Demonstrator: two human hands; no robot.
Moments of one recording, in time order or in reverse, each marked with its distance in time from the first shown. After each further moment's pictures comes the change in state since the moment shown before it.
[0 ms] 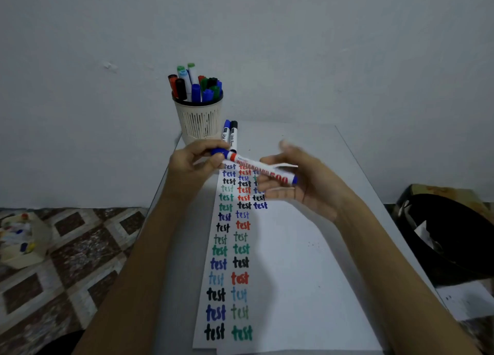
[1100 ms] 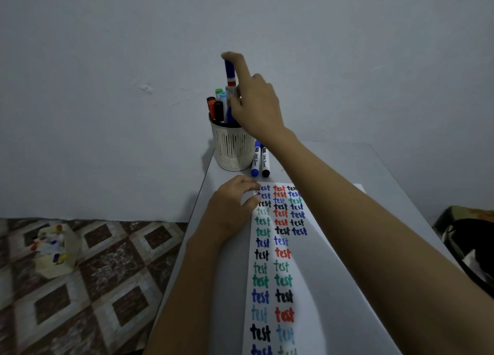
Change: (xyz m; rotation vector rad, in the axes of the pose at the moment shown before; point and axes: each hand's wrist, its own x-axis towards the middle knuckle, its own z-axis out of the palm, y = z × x) left_hand -0.006 -0.032 -0.002 0.543 -0.204 -0.077; right_hand 0.170 -0.067 0.107 -1.280 0.459 -0.963
